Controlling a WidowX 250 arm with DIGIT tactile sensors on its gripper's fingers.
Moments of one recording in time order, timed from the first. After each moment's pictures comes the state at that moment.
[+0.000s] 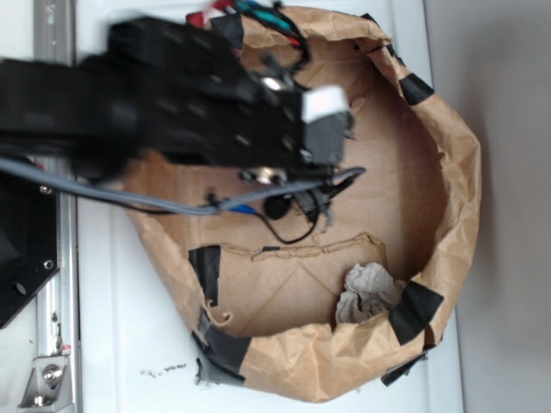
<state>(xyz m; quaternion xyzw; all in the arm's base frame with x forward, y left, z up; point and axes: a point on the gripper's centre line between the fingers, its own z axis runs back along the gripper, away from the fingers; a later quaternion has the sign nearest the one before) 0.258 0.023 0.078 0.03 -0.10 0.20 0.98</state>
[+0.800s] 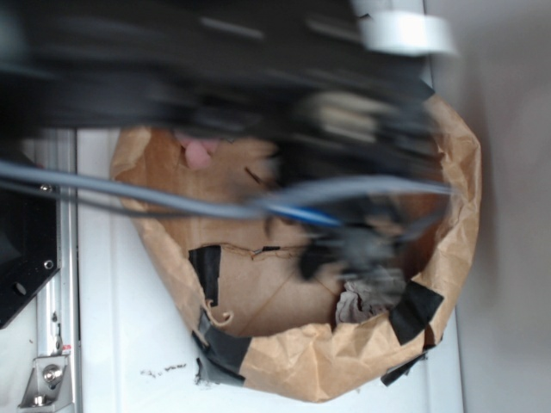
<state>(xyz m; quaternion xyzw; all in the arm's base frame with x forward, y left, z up) 0.290 -0.025 0.141 -0.04 -0.01 0.20 0.98</state>
